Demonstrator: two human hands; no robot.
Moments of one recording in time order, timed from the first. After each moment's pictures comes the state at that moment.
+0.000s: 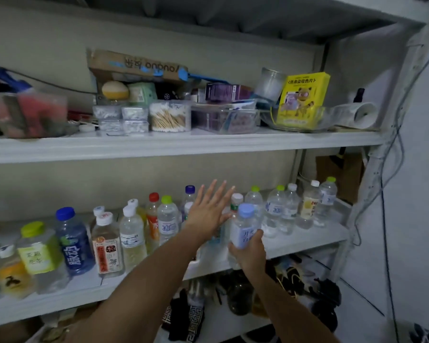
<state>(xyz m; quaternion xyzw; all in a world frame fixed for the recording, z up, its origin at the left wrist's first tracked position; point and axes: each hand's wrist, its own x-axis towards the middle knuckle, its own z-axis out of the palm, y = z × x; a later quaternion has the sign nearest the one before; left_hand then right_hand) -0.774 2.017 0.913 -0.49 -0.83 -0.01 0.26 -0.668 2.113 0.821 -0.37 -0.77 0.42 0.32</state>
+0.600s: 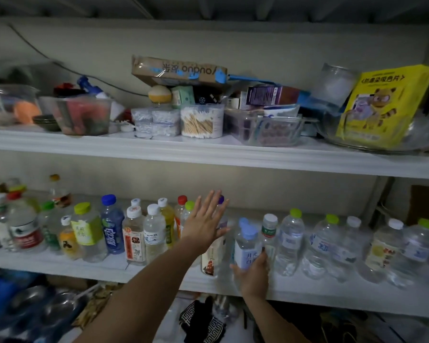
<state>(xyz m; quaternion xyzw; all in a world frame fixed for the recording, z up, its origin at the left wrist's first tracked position) -0.810 2.012 0.896 -0.31 -0.92 0.06 0.23 -0.733 2.145 0.790 -0.28 -0.82 0.45 0.22</state>
